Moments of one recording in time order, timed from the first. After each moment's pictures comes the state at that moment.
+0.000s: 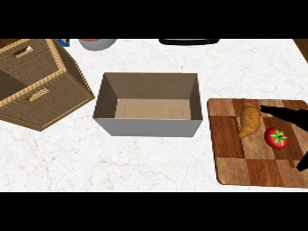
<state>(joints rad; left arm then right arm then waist) -0.12 0.57 0.02 -1.41 -0.05 0.28 0.02 -0.38 -0.77 0.31 -0.88 0.52 0.35 -0.67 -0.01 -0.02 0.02</state>
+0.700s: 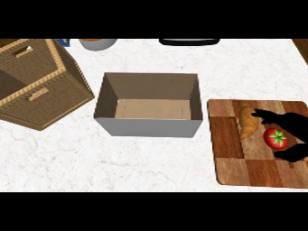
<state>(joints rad) -0.12 0.56 0.05 -1.41 -0.06 0.25 0.02 -0.35 -0.70 0.32 -0.91 0.61 0.26 -0.50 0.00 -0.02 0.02</state>
